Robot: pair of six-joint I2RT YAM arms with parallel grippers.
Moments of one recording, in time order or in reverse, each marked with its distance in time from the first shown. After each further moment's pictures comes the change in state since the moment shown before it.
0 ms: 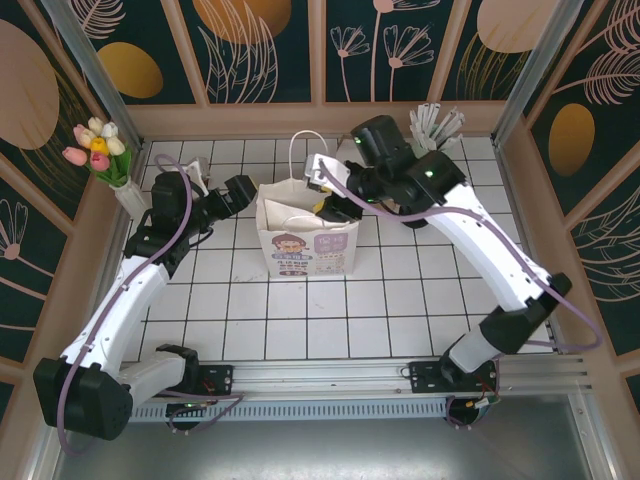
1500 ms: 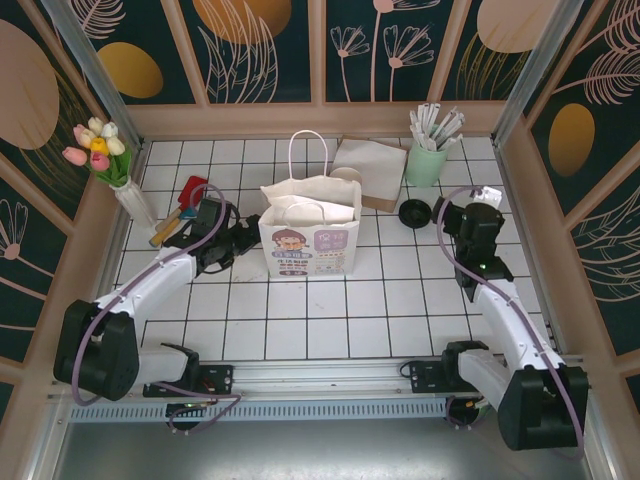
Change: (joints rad) left arm -0.109 0.212 -0.163 -0.080 -0.117 -0.207; right arm -0.678 -0.560 -1.276 1.065 0.619 0.911
